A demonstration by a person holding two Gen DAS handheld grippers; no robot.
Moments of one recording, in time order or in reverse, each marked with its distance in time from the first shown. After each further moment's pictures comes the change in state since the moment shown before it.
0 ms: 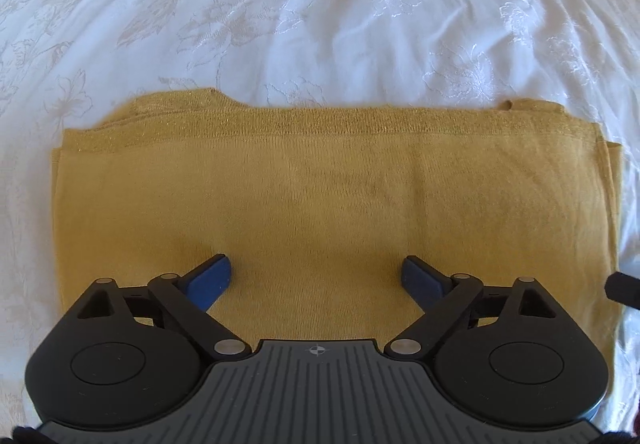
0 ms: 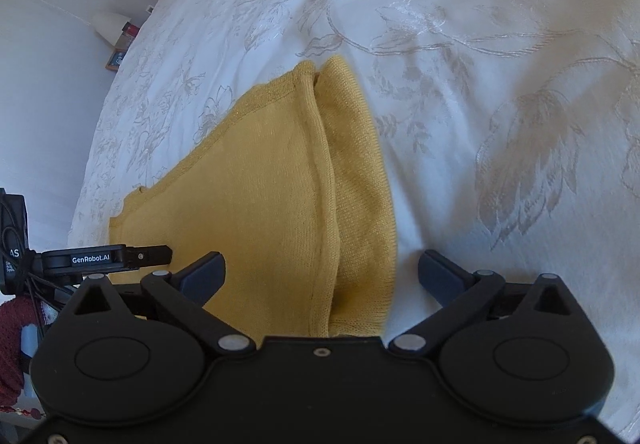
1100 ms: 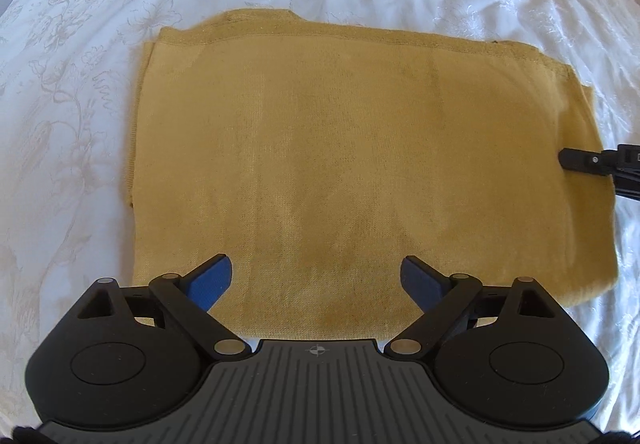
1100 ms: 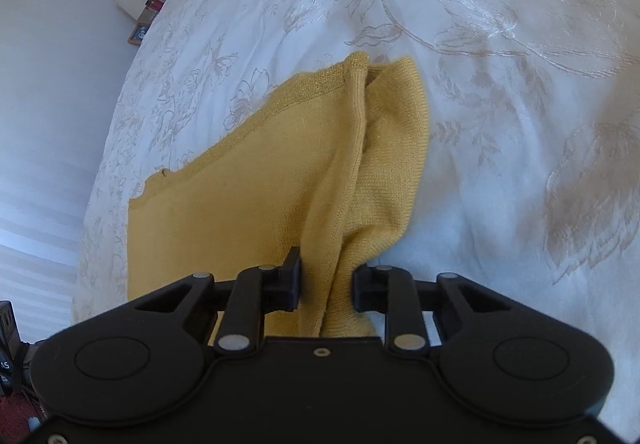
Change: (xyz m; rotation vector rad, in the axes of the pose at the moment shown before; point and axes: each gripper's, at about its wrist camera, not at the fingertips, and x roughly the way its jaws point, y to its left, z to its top) left arm -0.047 0.034 -0.092 -0.057 -0.020 0.002; right arm 0.009 0.023 0.013 -0.066 0.071 0.040
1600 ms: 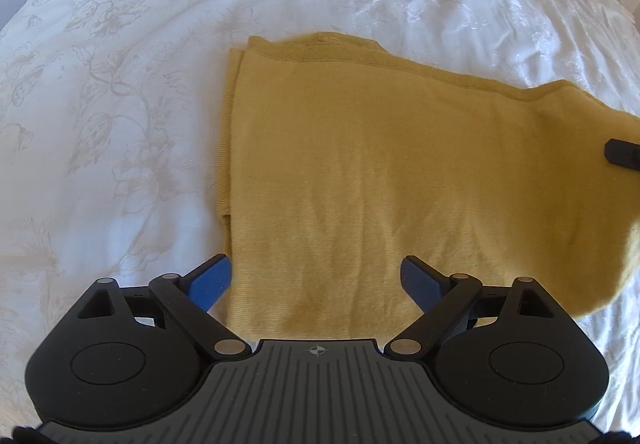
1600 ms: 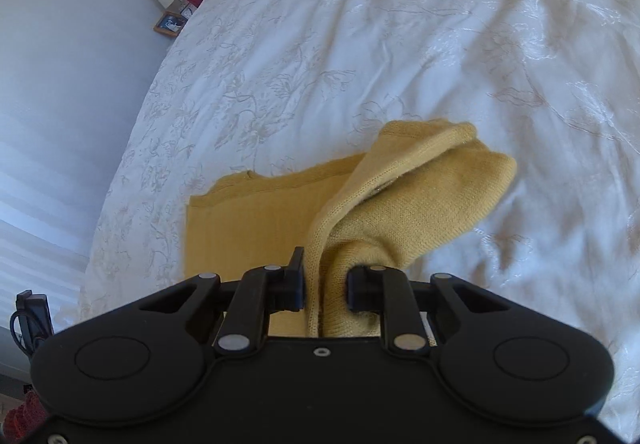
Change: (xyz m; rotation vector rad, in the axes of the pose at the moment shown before) left arm -0.016 0.079 0.000 -0.064 -0.049 -0.023; right arm -0.015 0.128 -0.004 -0.104 -0.046 -0.017
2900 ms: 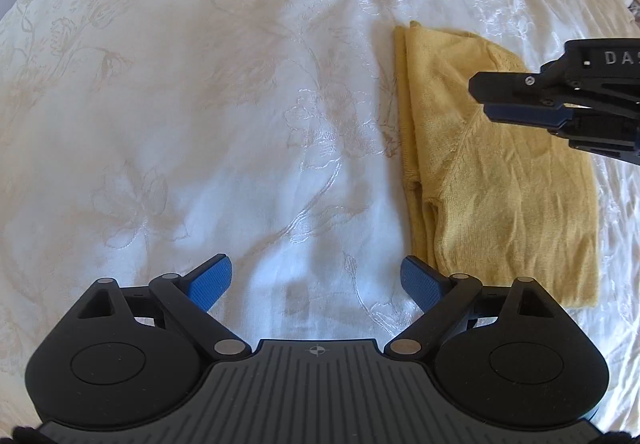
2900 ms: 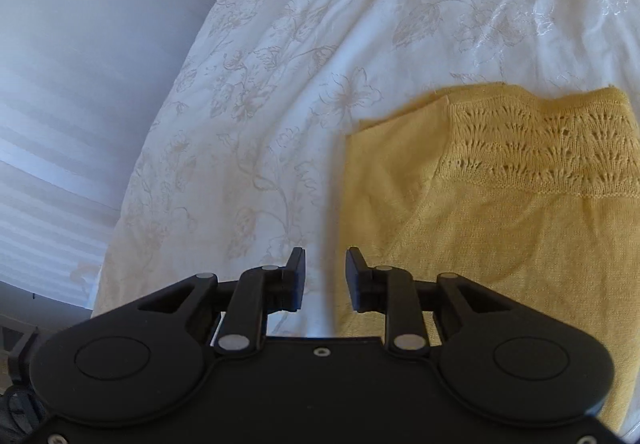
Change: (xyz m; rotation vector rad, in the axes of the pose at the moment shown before) left arm 0.000 0.126 -0.029 -0.099 0.025 -0.014; right arm 0.158 0.182 -0.036 -0.084 0.119 0.097
